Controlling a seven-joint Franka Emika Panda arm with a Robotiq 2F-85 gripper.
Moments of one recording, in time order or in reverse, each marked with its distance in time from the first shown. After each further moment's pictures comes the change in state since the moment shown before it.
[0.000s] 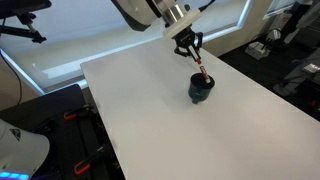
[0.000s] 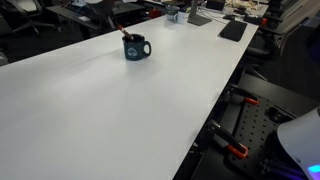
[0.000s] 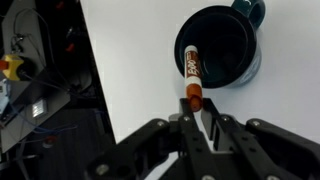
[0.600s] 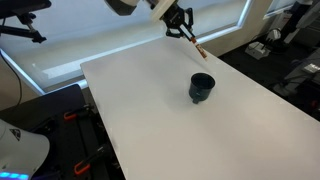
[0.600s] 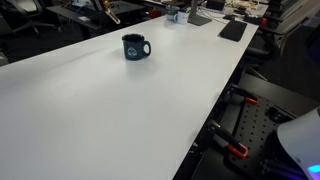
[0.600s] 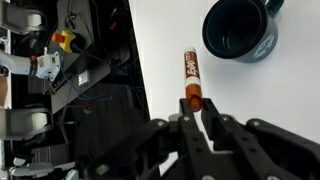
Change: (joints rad) arm 0.041 -0.174 0.047 -0.122 -0.160 0.003 0.114
